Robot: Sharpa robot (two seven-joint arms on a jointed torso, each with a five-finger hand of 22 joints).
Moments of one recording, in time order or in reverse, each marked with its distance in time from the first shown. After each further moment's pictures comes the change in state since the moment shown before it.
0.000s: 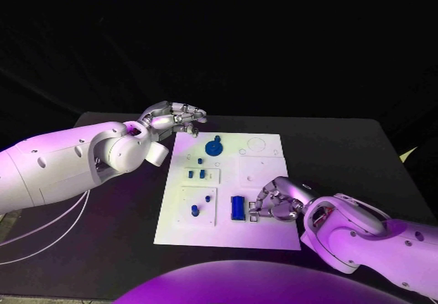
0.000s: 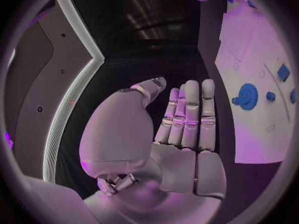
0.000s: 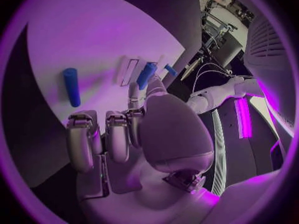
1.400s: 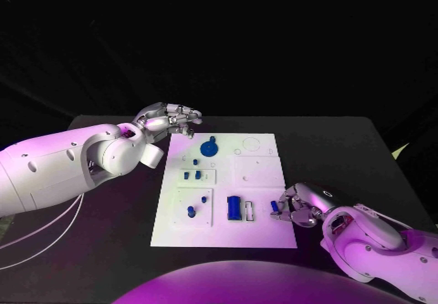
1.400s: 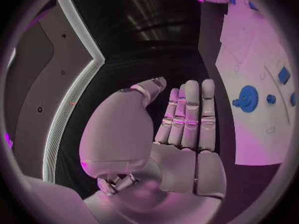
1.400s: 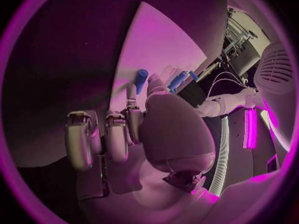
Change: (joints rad) left arm -0.001 -0.013 -0.001 0.014 0.000 0.001 0.001; left_hand 0.000 0.000 0.000 0.000 0.000 -0.004 -0.004 0.000 0.000 0.000 0.000 0.004 0.000 0.000 0.000 0.000 -0.001 0.000 0.000 0.000 -0.004 0.000; right arm -0.072 -0.092 0.000 -0.028 -0.158 -0.048 -0.047; right_hand -0.029 -0.039 0.062 0.002 -0.010 -0.048 0.024 -0.048 -0.035 -0.020 0.041 -0.063 0.000 0.000 0.025 0.000 0.000 0.000 -0.002 0.024 -0.026 0.000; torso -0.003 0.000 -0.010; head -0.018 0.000
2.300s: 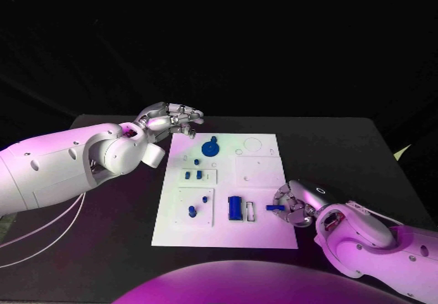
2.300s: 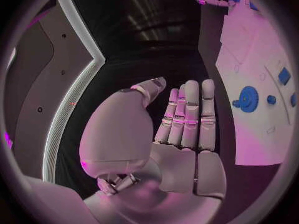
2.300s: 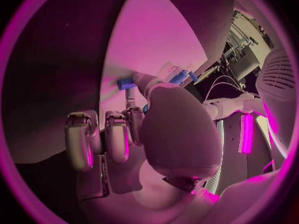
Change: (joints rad) left arm 0.000 -0.002 0.000 0.002 0.000 0.001 0.000; left_hand 0.000 0.000 0.000 0.000 0.000 0.000 0.000 0.000 0.001 0.000 0.000 0.000 0.000 0.000 0.000 0.000 0.000 0.000 0.000 0.000 0.000 0.000; right arm 0.003 0.052 0.005 -0.027 -0.057 0.008 -0.014; right_hand 0.059 -0.149 0.603 -0.095 -0.007 0.058 -0.002 -0.015 -0.039 0.024 -0.023 0.021 0.000 -0.002 -0.010 0.000 0.000 0.000 0.004 -0.004 0.012 0.000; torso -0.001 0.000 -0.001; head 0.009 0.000
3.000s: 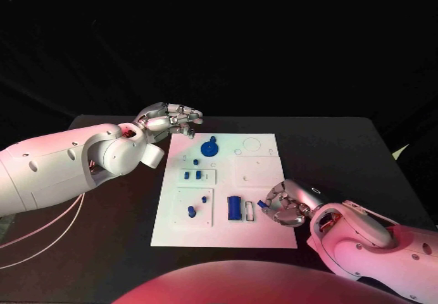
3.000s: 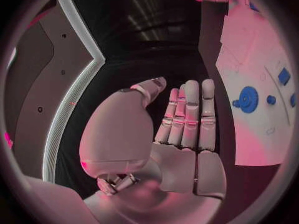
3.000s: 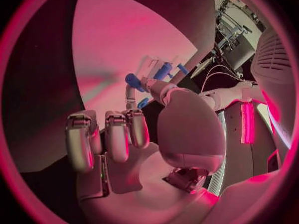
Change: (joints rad) left arm 0.000 0.001 0.000 0.000 0.000 0.000 0.000; left_hand 0.000 0.000 0.000 0.000 0.000 0.000 0.000 0.000 0.000 0.000 0.000 0.000 0.000 0.000 0.000 0.000 0.000 0.000 0.000 0.000 -0.004 0.000; right arm 0.027 0.010 -0.004 0.077 0.099 -0.025 -0.030; right_hand -0.273 0.001 0.146 -0.088 0.032 -0.012 -0.009 0.041 0.023 0.000 0.000 0.063 0.000 0.000 0.000 0.000 0.000 0.000 -0.004 -0.004 0.027 0.001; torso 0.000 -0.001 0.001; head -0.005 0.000
